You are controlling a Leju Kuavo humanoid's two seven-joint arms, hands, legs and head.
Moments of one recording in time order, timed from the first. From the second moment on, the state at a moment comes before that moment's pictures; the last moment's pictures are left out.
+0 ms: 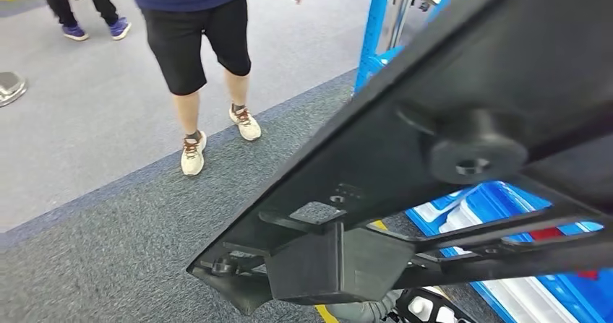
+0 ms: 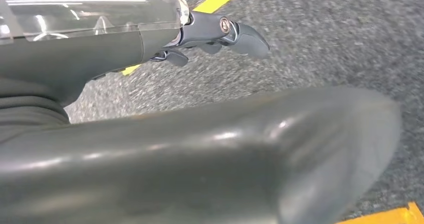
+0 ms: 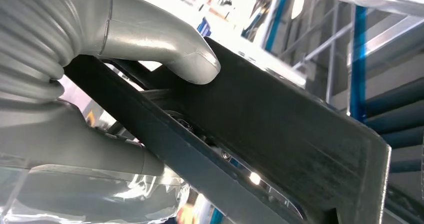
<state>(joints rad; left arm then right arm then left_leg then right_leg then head) -0.10 0.01 0.89 -0.22 -0.64 -0.06 -0.30 -0.16 -0.11 0.59 -1.94 0.00 0.33 -0.67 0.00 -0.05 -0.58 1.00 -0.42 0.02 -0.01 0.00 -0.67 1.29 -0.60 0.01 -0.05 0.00</state>
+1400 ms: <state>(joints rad) -0.06 -0.02 0.93 -0.22 -0.64 0.02 -0.31 -0.14 -0.09 0.54 -1.87 0.00 0.40 -0.67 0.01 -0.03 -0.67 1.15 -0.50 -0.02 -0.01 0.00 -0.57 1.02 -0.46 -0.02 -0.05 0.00</state>
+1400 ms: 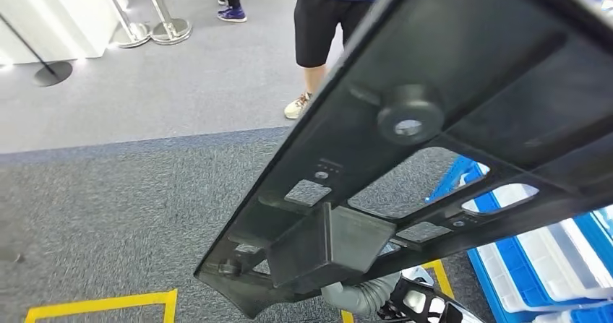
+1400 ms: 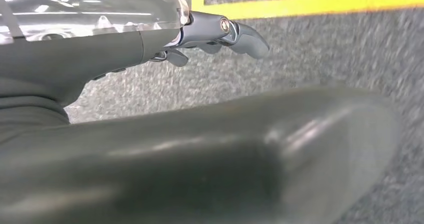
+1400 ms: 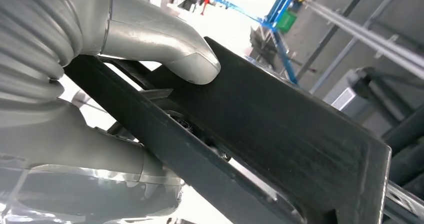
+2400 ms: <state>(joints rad) -0.06 -0.04 0.95 -0.22 -0.65 -0.08 -0.30 -0.19 -0.15 0.55 -1.84 -0.01 0.41 -0.67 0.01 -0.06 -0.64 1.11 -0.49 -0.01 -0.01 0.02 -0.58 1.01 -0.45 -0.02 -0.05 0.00</state>
